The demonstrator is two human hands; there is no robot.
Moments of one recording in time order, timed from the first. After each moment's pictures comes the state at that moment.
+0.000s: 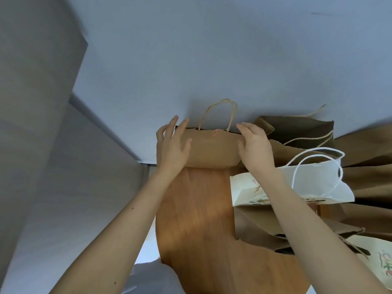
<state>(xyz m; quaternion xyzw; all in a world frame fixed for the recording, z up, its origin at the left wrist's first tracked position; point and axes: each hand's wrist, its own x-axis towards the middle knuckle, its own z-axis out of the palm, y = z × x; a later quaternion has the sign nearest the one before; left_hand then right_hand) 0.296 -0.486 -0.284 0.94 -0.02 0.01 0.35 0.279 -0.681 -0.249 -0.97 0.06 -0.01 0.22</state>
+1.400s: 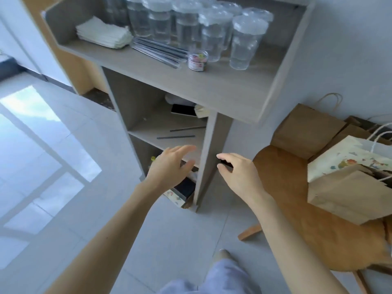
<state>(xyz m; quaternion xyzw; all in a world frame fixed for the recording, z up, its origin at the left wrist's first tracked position) -0.220 -0.150 -0.163 0.96 0.04 0.06 0.26 -0.165 -0.335 -0.165 -0.92 -0.23 0.02 0.30</state>
